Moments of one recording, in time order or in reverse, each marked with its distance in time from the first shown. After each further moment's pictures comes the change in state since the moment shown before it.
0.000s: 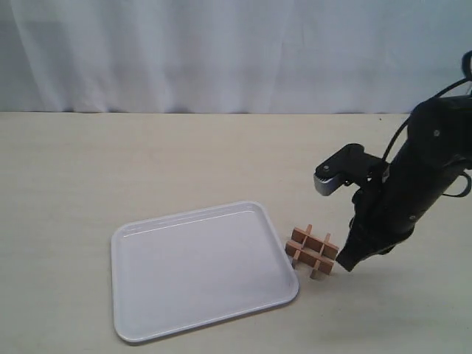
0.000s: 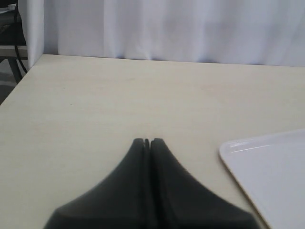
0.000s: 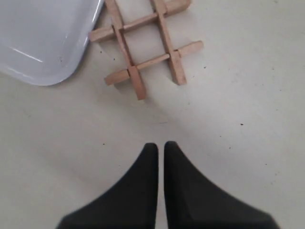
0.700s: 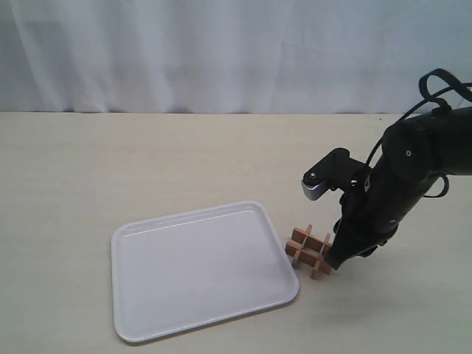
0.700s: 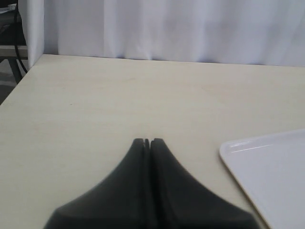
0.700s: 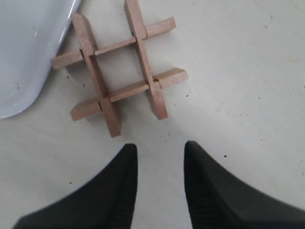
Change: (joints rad) left arm 0.000 0.000 0.000 0.000 0.000 0.000; right arm 0.039 0.087 -0.004 -0.128 -0.133 0.111
